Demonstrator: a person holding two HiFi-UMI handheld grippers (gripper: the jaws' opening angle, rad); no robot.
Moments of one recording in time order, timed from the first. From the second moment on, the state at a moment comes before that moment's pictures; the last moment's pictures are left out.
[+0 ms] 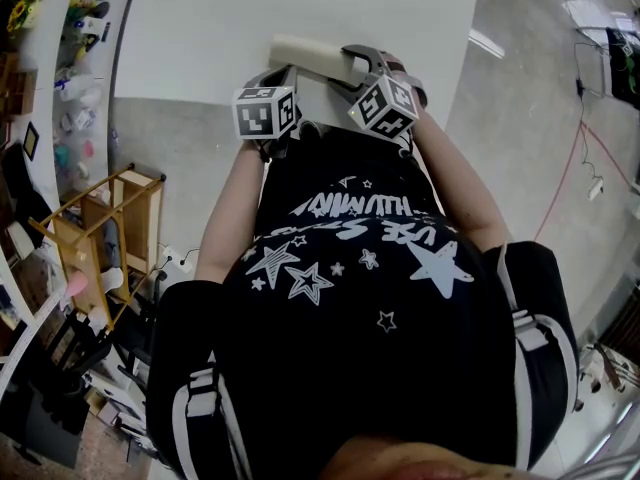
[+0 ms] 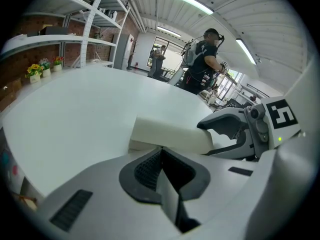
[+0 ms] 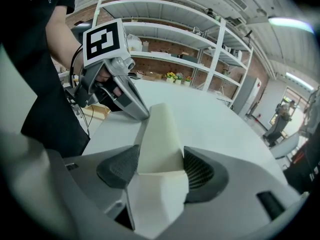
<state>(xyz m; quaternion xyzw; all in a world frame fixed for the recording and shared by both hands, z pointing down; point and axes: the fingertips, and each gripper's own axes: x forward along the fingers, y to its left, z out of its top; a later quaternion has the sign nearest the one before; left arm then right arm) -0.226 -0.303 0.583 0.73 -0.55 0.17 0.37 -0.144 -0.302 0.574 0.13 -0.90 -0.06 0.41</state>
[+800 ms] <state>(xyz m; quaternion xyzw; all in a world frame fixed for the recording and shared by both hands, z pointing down) -0.230 -0.303 0.583 0.73 -0.55 0.17 0.37 -0.143 -0.313 0.556 0.13 -0.93 0.07 0.35</state>
